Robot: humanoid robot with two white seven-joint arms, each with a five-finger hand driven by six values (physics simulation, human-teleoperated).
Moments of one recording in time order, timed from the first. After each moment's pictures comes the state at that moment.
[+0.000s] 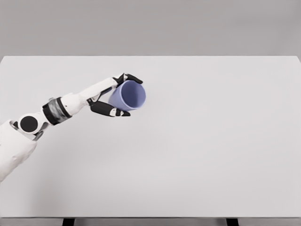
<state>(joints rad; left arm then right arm) -0.58 0.56 -0.75 -1.28 0.39 -0.61 -0.45 0.06 0.00 -0.09 0.07 0.07 -0.11 0.06</state>
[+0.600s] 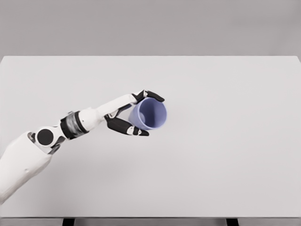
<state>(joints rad) -0.52 0.53 -0.82 -1.41 0.46 -0.61 -0.45 0.06 0.00 -0.09 0.07 0.07 -0.11 0.06</state>
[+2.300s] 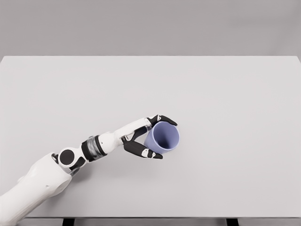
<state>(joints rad) -0.45 0.43 -0.94 -1.30 0.56 -0.61 -0.45 0.06 0.00 -0.09 0.07 0.07 -0.11 0.06</state>
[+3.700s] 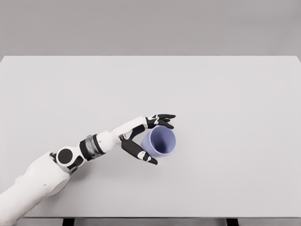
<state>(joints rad) -0.46 0.44 -0.95 -1.30 0.57 -0.61 -0.44 0.06 0.00 -0.09 0.07 0.07 -0.11 0.06</state>
